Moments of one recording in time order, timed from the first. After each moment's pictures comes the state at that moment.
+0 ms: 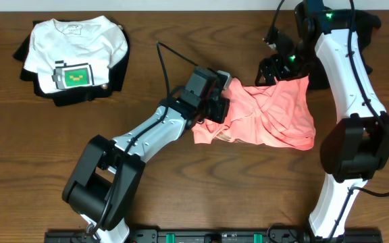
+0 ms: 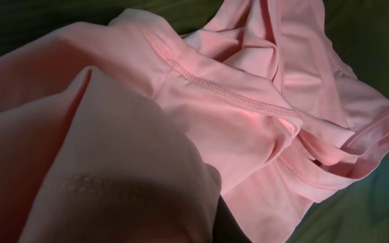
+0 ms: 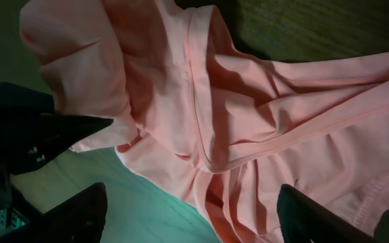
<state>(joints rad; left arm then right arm) -0.57 1.84 1.13 -0.16 0.32 -0.26 0.09 2.11 2.02 -1.41 -0.39 -0.26</state>
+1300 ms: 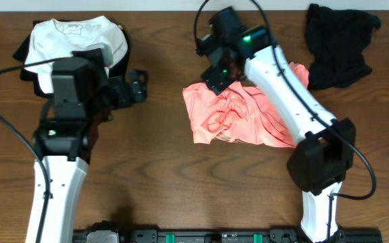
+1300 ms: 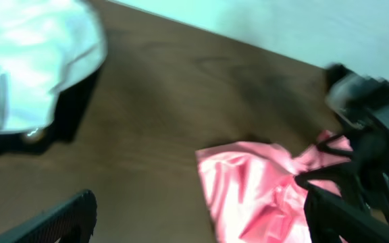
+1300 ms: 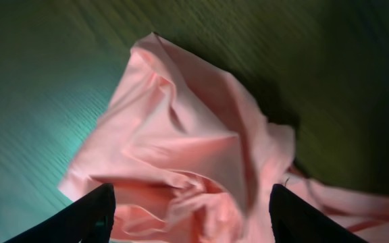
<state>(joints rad) 0.00 1.18 1.14 -0.63 0.27 -0.34 0.52 2.11 2.01 -1.15 -0.04 -0.14</state>
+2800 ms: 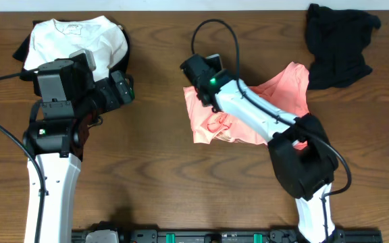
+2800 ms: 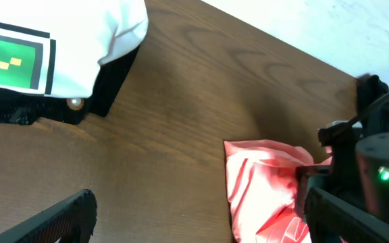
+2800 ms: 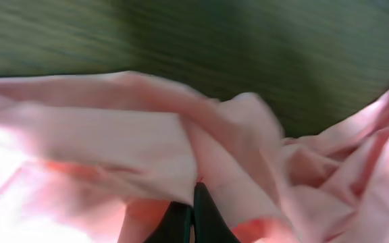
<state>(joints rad) 0.07 1.19 1.14 -0.69 0.27 -0.36 0.63 2.13 1.64 -0.75 0.47 0.35</state>
